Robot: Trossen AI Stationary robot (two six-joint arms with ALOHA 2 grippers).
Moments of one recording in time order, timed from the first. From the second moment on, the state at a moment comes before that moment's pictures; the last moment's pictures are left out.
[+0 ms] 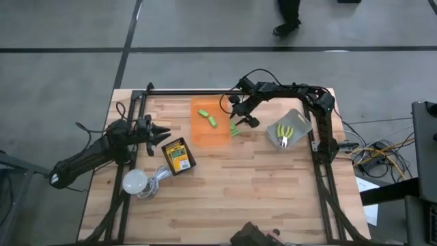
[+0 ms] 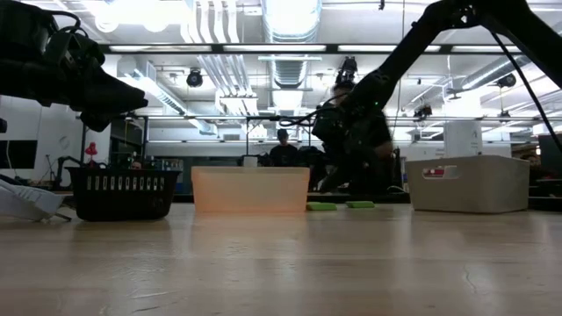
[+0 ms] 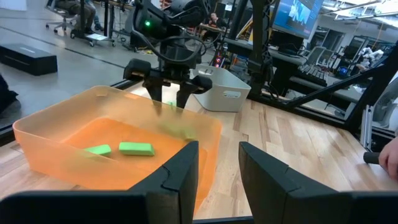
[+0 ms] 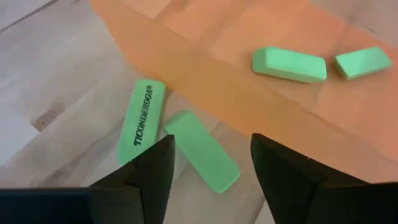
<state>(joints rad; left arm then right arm) 0.49 0.04 0.08 -0.18 0.26 -0.21 -0.66 2.06 1.34 -0.47 -0.70 -1.21</state>
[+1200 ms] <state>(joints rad) 0.49 0.04 0.08 -0.18 0.26 -0.21 -0.54 2.06 1.34 -0.54 -0.32 -1.08</state>
